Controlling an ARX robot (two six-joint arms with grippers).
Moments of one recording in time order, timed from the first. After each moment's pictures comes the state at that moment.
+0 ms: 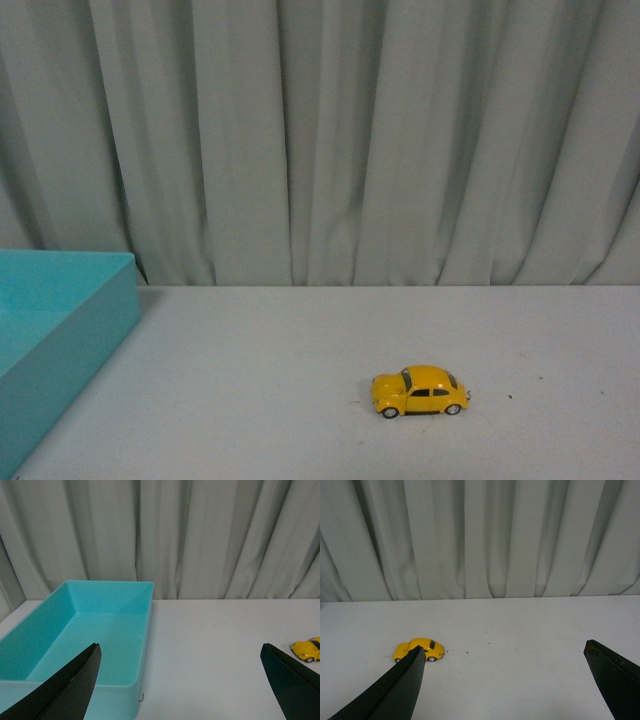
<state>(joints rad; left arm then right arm) 0.00 0.00 0.01 0.00 0.00 0.00 0.00 0.00 0.01 0.00 0.00 -0.01</state>
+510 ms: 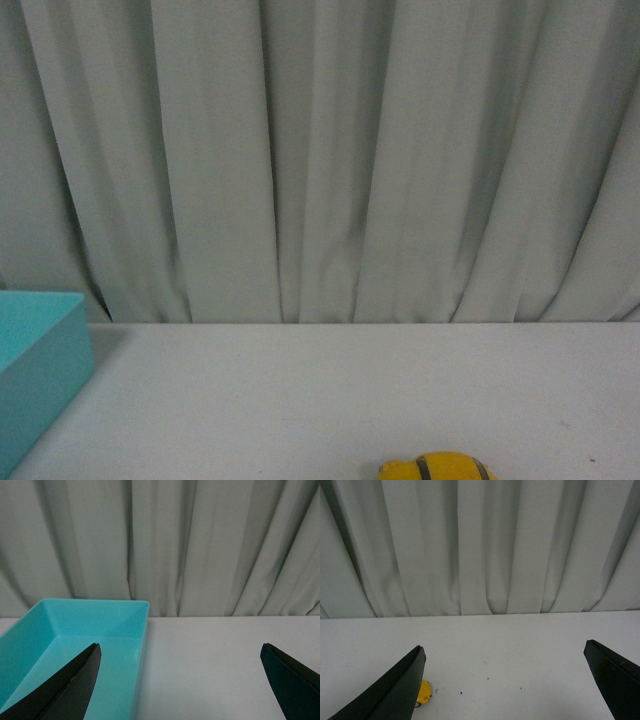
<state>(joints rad) 0.00 0.00 0.01 0.00 0.00 0.00 0.00 0.00 0.01 -0.01 0.00 -0.01</state>
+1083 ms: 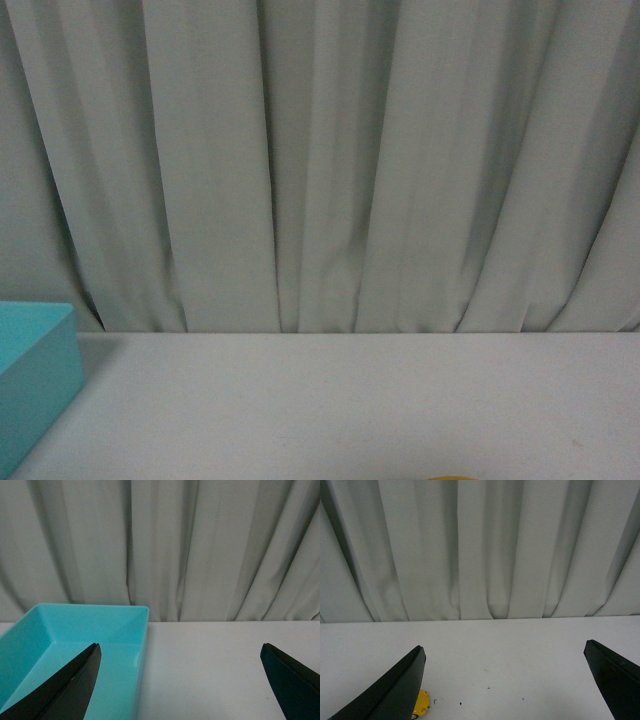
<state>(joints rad) 0.00 0.00 0.01 0.00 0.00 0.00 0.00 0.00 0.01 0.00 0.00 -0.01</state>
